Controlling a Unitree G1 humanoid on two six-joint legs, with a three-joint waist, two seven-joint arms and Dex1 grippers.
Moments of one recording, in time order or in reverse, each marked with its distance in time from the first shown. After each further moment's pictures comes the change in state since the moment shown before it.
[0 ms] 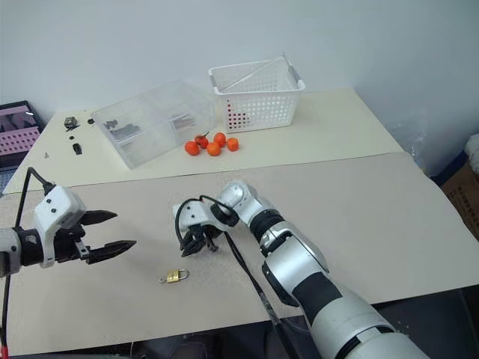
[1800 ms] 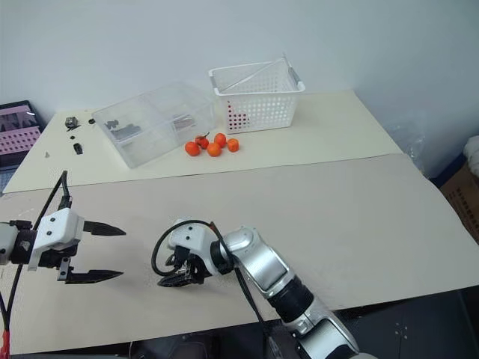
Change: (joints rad) left arm -0.053 0.082 -0.150 0.315 0.186 -0.574 -0.498; right arm 0.669 -0.112 0.218 -1.329 0.191 1.089 -0.444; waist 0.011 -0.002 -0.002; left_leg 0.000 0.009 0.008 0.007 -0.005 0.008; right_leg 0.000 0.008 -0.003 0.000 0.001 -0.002
